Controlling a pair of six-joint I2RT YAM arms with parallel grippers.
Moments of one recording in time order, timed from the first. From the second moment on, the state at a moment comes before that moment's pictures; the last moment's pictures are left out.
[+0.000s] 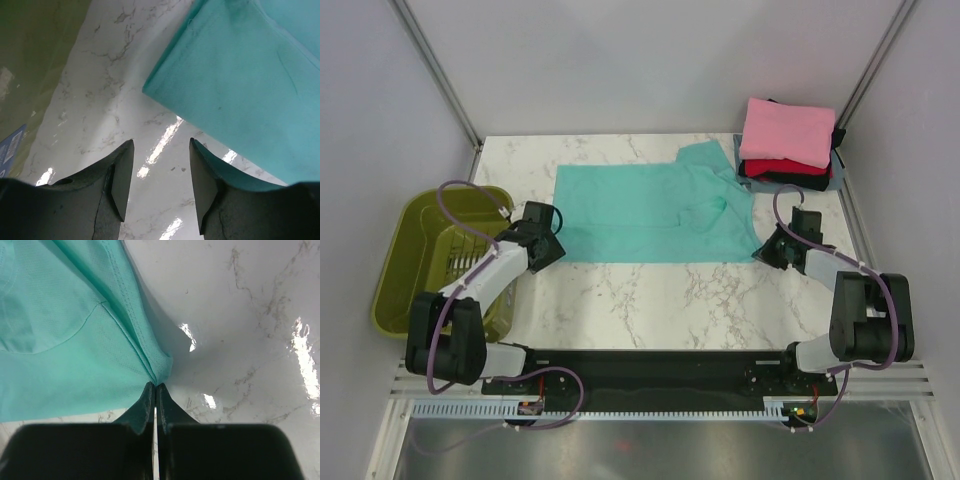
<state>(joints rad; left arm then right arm) -0.19 1.33 0.80 -0.52 -0.29 -0.72 -0.09 1.46 0.63 -0.08 -0.24 0.55</state>
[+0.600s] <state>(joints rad) -0.19 1.56 0.86 -0.34 -0.44 -0.75 -0.09 1.46 0.62 -0.08 -0.27 0.54</state>
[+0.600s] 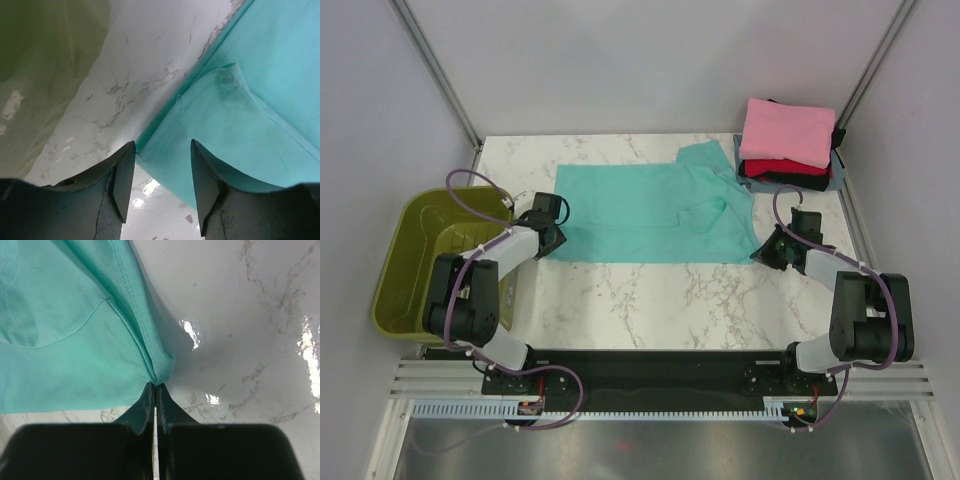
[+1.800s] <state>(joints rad) -0.26 1.05 0.51 -0.46 -0.18 -0.80 -0.19 1.11 0.50 -0.33 -0.21 0.57</state>
